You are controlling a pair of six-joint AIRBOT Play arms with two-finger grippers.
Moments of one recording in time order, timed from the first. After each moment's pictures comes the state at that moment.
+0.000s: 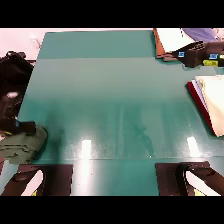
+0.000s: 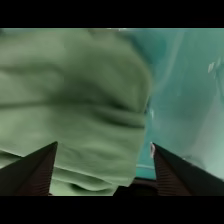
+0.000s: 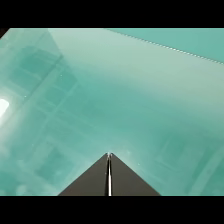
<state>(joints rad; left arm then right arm) 0.19 -0.74 0.70 1.66 -1.43 -1.52 0.04 -0.96 1.40 -0.95 1.13 1.22</state>
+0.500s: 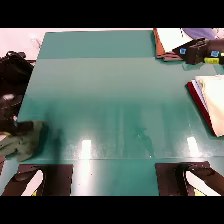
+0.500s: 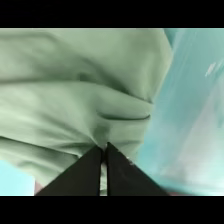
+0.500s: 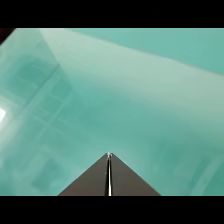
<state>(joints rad) 0.20 -0.74 0.80 1.65 -1.43 -1.61 0.04 -0.96 1.42 -0.95 1.09 1.22</state>
